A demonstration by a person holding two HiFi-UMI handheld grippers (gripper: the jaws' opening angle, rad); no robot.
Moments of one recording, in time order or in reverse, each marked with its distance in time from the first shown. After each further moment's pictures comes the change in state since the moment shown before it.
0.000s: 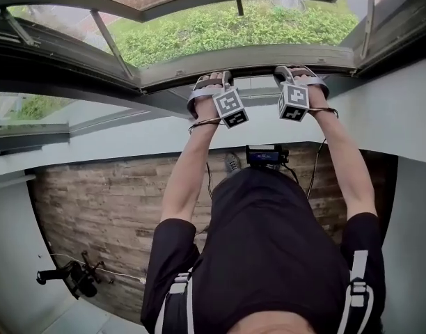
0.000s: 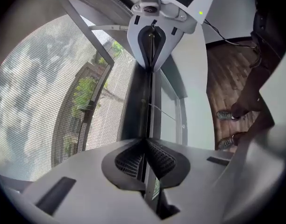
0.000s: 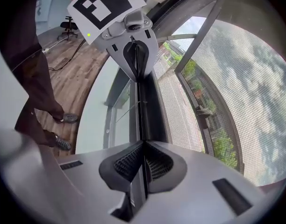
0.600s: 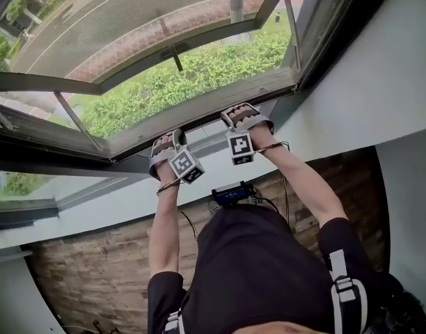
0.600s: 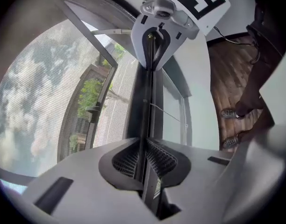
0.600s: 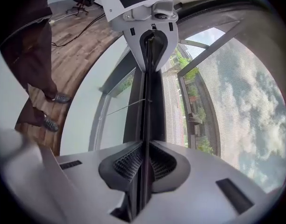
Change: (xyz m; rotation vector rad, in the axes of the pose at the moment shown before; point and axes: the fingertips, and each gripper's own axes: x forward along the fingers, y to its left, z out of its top) left arm -0.014 0.011 -0.017 -0.010 0.018 0.074; right arm 0.009 -0.009 0.011 -0.204 0.039 -0.193
